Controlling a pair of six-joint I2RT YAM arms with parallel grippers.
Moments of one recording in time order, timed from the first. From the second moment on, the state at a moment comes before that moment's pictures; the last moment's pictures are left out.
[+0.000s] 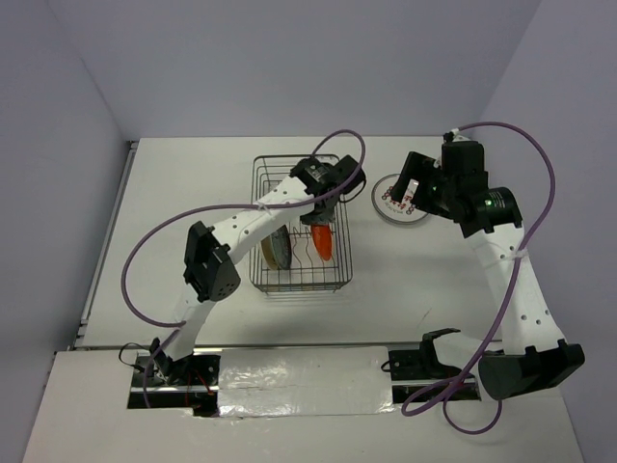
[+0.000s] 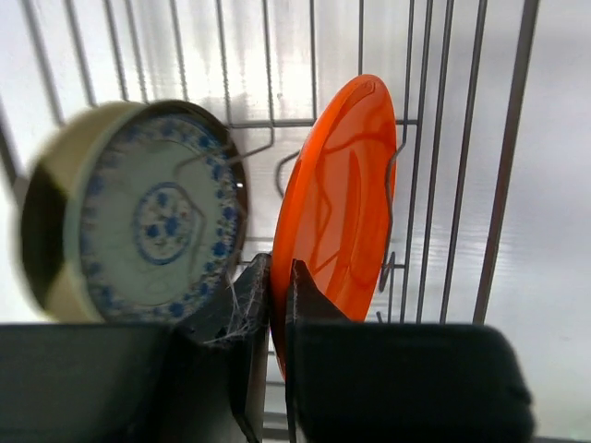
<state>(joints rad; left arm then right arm) -0.86 2.19 2.25 -1.34 -0.44 -0.81 0.17 1.16 1.41 -0.93 0.01 0.46</state>
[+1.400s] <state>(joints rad) 0.05 1.77 1.59 -0.82 -0.22 -0.76 0.38 1.30 1.39 -0.82 -0.15 0.39</state>
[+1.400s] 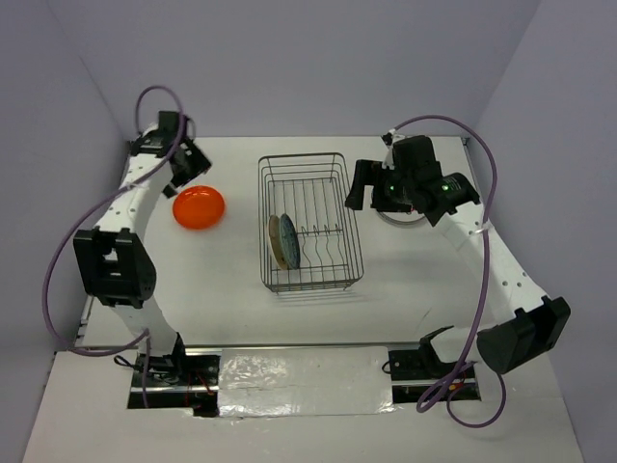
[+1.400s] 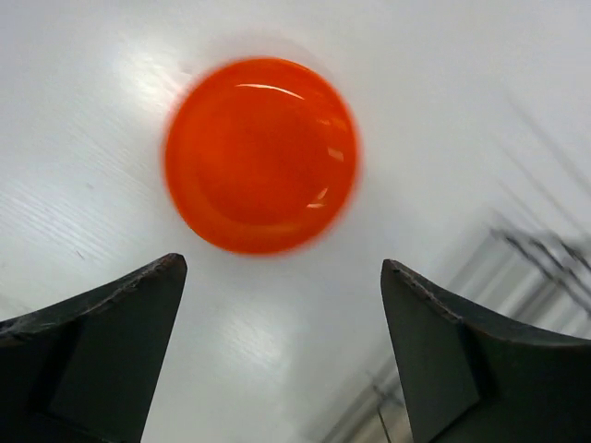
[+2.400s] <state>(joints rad) -0.78 1.93 1.86 -1.29 -0.55 -0.82 0.39 1.33 1.43 -0.91 -0.01 0.38</state>
